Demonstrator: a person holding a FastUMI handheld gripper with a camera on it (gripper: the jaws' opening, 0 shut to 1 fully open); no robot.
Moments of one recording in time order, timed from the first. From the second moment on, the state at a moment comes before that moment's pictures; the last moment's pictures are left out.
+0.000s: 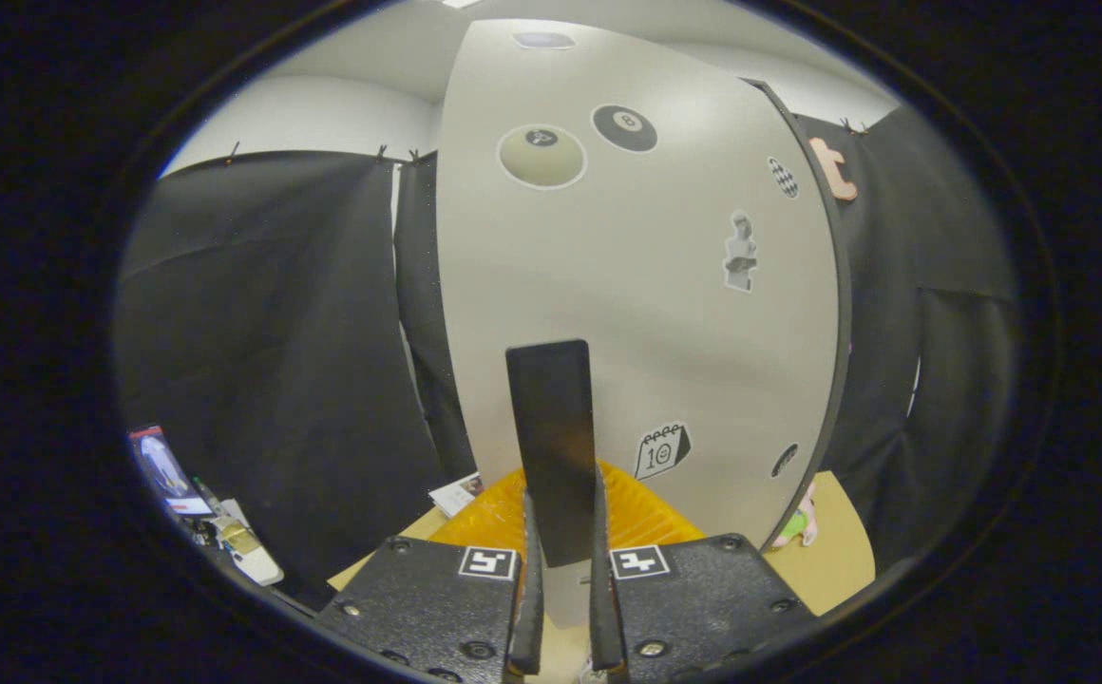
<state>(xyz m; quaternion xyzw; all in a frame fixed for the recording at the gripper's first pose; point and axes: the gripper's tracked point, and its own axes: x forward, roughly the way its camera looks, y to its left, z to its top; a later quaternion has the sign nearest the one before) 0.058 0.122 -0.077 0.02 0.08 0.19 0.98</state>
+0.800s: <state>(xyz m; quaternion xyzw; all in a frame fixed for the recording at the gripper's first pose) 0.036 -0.012 -0.078 0.03 0.07 0.07 0.99</state>
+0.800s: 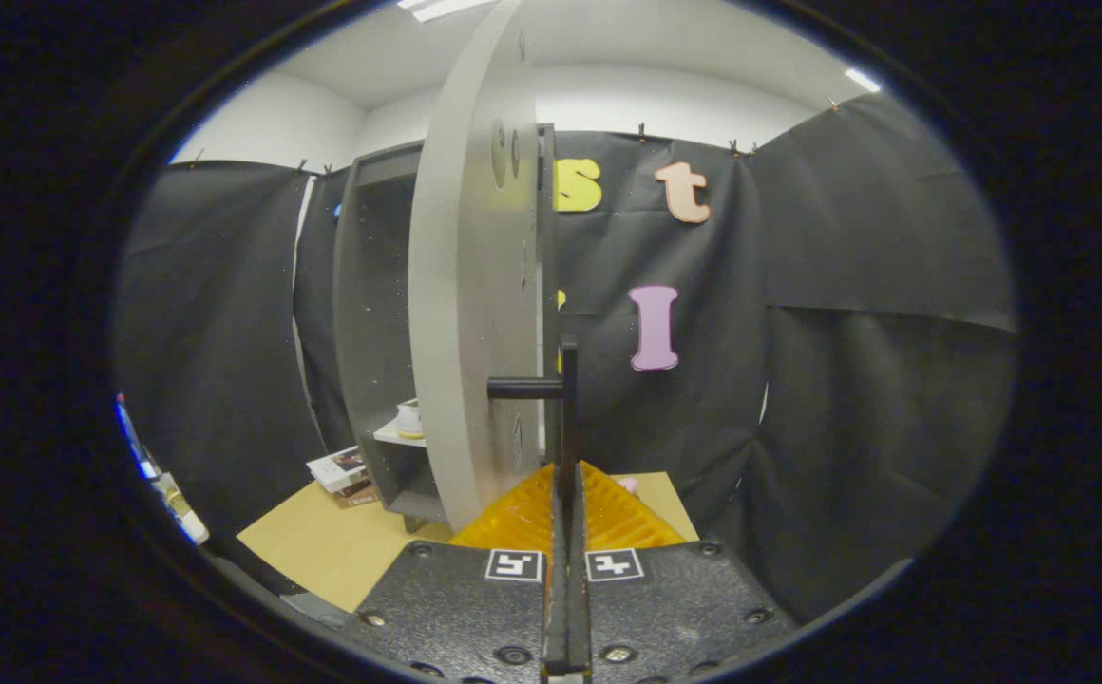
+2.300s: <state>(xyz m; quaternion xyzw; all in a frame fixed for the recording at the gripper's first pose) -0.012 -0.004 -0.124 0.00 0.13 0.08 0.99</state>
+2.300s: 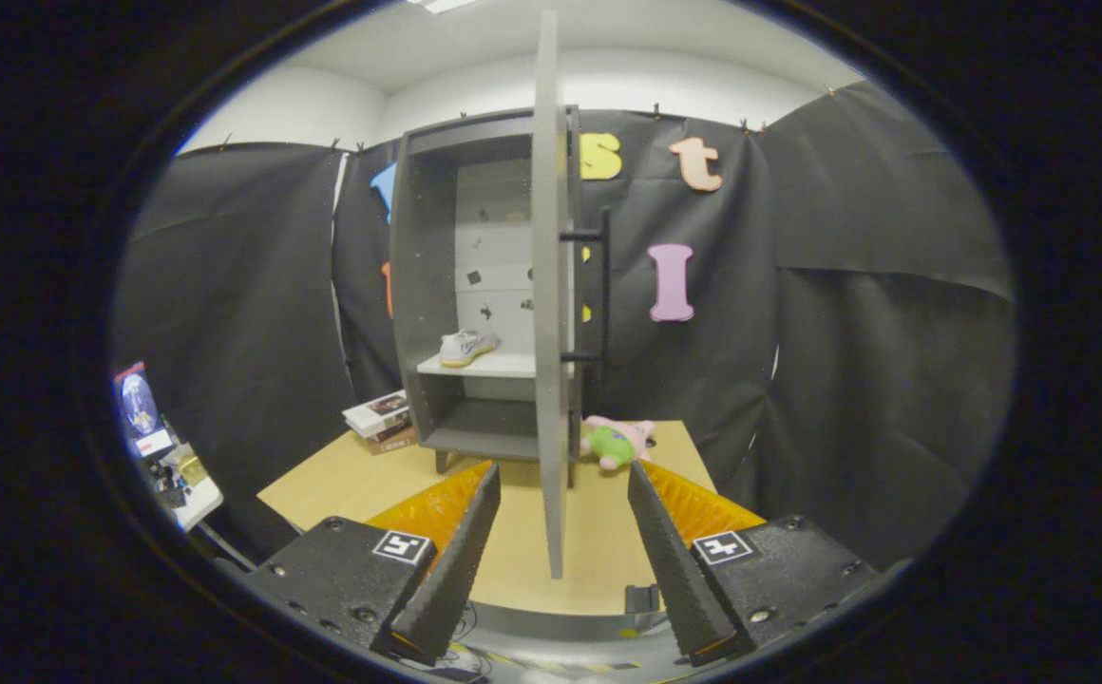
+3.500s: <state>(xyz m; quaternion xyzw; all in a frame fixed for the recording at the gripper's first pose) 0.056 0.201 -0.401 0.02 0.36 0.14 0.92</state>
